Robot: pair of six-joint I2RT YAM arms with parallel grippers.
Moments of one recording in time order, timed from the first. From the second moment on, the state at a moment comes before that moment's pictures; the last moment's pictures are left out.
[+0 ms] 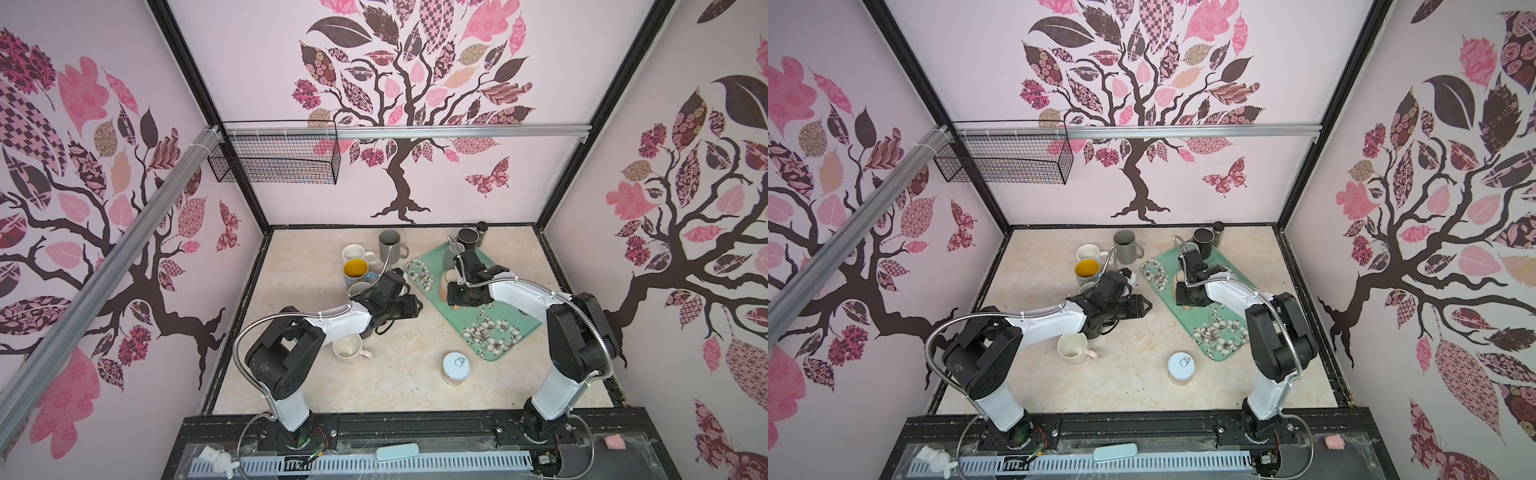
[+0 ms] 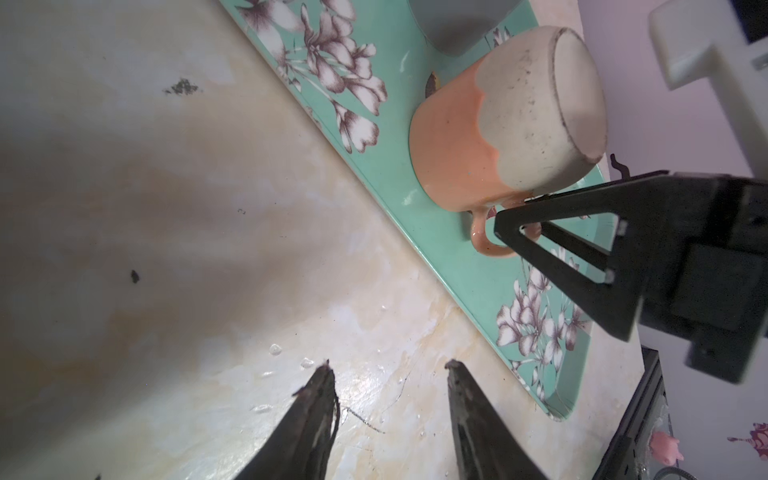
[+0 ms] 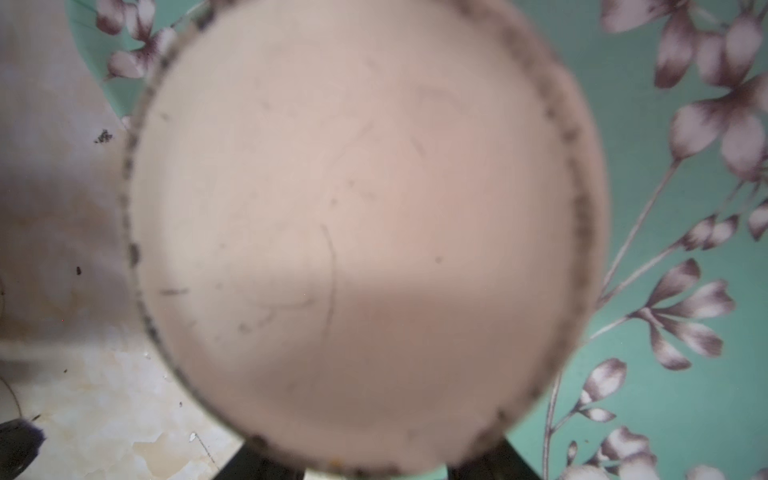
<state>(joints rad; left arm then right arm) -0.69 1.73 0.99 0.01 0.21 -0.69 0.41 1.75 1.16 -0.57 0.01 0.42</state>
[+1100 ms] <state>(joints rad) -0.50 1.47 0.86 0.32 0.45 -1.03 0.41 1.39 1.02 -0.28 -0.21 0.65</state>
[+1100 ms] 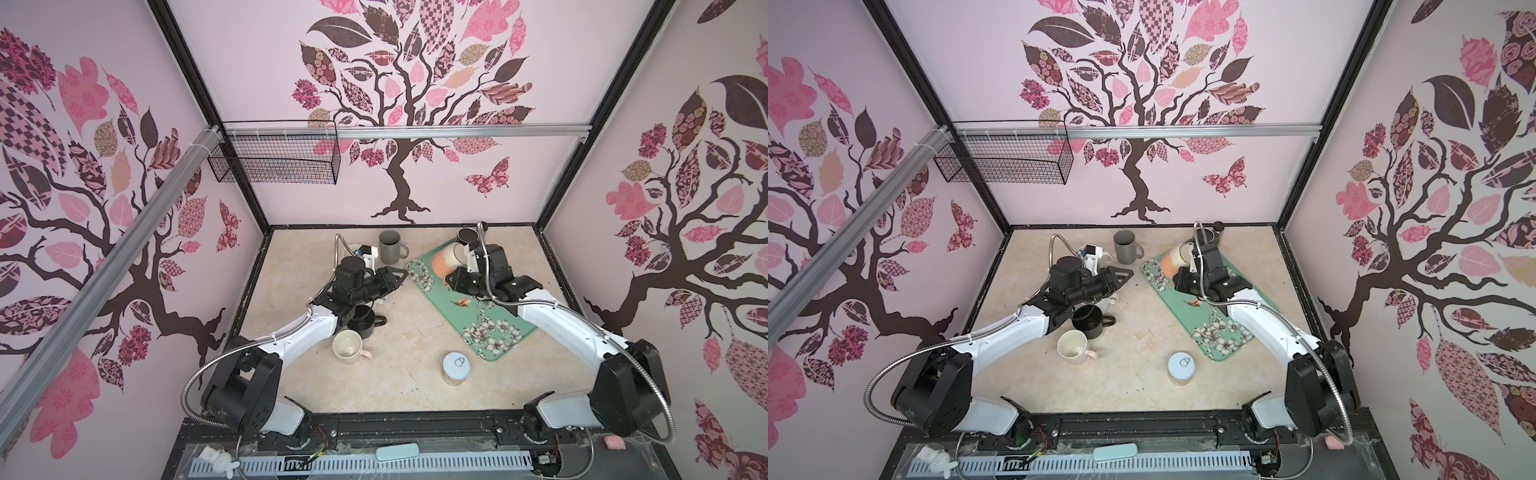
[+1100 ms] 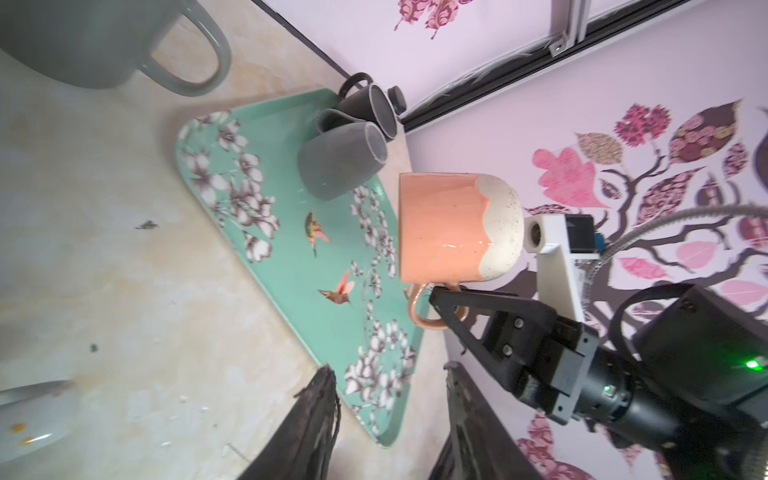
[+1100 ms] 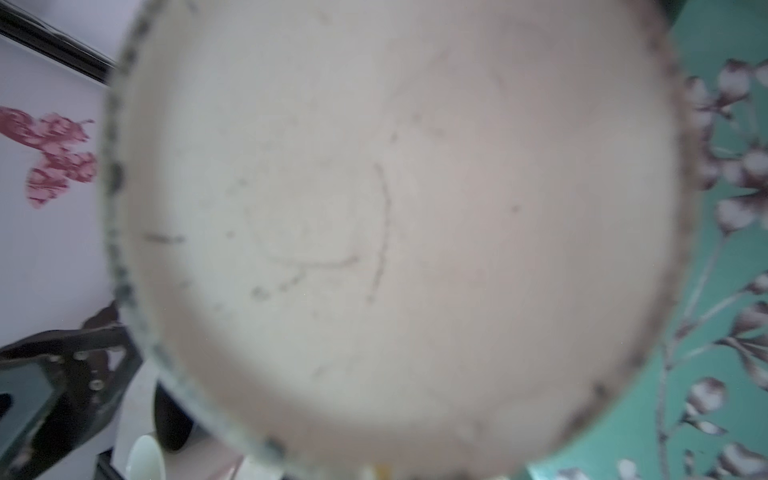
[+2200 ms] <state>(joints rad) -0.52 1.79 0.88 1.01 0.66 -1.67 0.41 1.47 0.94 0.27 -0.61 1.16</state>
